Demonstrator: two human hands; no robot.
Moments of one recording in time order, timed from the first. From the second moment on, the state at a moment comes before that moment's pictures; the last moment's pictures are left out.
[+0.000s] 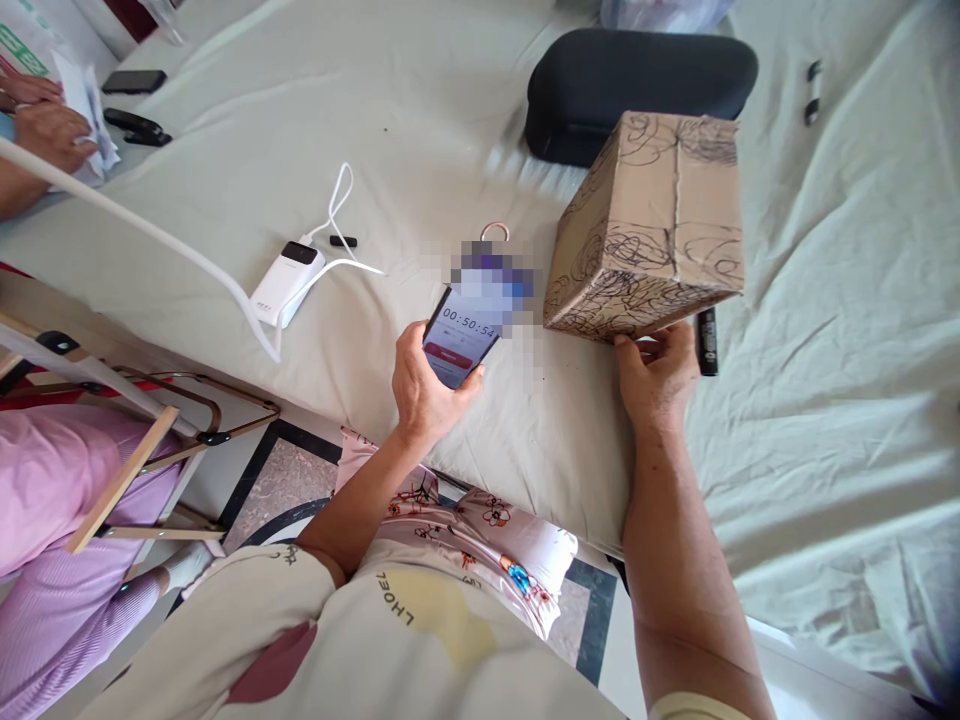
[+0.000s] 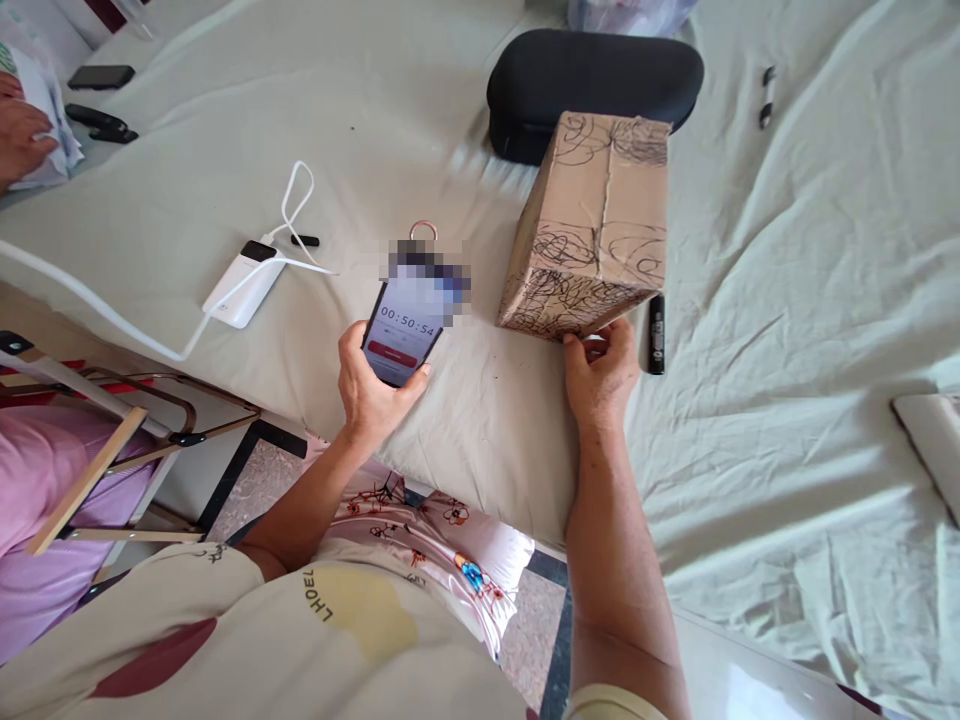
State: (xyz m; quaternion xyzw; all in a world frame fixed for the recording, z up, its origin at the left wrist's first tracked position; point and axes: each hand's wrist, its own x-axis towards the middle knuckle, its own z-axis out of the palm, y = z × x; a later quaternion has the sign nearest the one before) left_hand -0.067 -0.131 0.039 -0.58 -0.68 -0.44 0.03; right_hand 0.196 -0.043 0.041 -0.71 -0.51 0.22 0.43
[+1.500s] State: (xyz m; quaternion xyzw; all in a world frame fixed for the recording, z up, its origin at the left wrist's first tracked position) left_hand -0.060 -0.066 0.096 -0.71 -0.59 -0.37 -0.08; right_hand 0.204 -0.040 0.025 -0.68 -0.57 0.19 0.42
